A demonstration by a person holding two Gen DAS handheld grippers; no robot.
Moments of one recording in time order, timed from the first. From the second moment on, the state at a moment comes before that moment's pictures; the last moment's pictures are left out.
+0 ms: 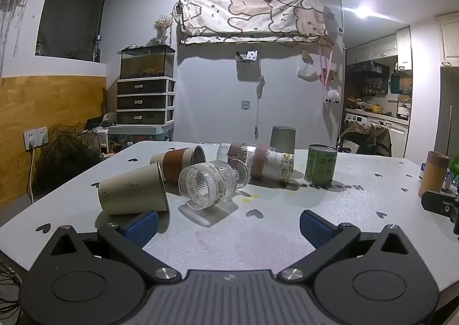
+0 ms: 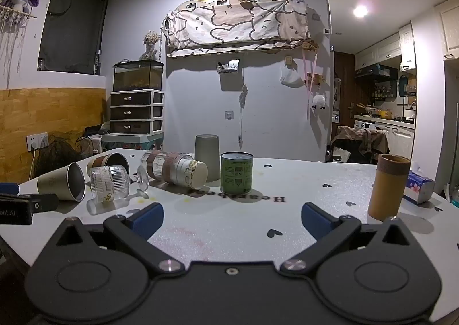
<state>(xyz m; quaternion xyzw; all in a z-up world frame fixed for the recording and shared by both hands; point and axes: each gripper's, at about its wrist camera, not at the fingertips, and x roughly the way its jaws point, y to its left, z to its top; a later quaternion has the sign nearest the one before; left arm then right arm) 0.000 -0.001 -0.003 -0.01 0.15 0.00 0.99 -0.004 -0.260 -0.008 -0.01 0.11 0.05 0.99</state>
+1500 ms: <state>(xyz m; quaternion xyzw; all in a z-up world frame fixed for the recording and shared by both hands) 0.003 -0.006 -0.004 -0.01 0.15 0.00 0.99 -0.006 -0.261 -0.008 -0.01 0.11 0.04 0.99</state>
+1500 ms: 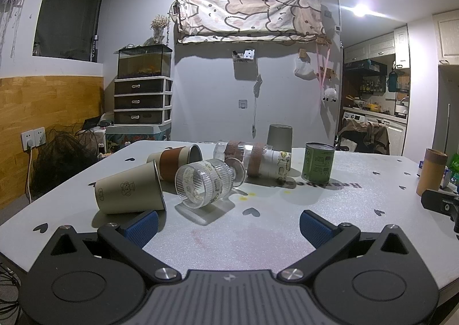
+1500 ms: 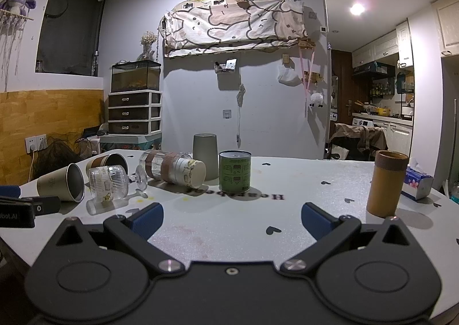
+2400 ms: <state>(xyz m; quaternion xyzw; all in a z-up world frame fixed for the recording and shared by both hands) 0.003 -0.008 -0.004 -0.01 0.15 0.00 0.99 -0.007 -0.261 -0.008 -0.01 0.11 0.04 0.99</state>
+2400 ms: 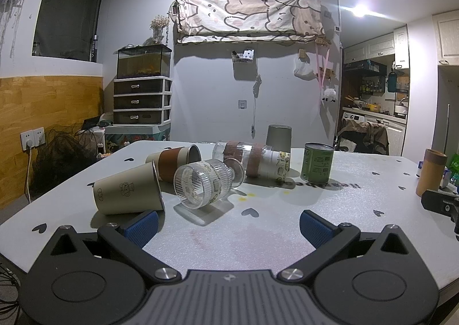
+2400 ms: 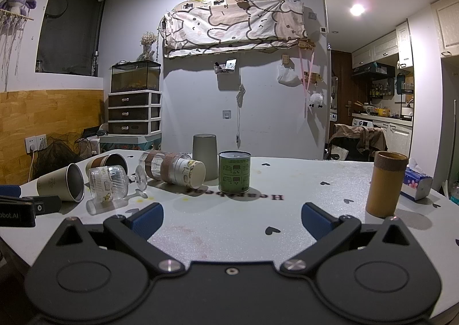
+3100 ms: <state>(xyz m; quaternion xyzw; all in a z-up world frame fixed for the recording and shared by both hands) 0.155 -0.109 0.054 -0.02 0.15 -0.10 0.98 -0.022 -0.294 -0.014 0.01 0.10 0.02 0.99</state>
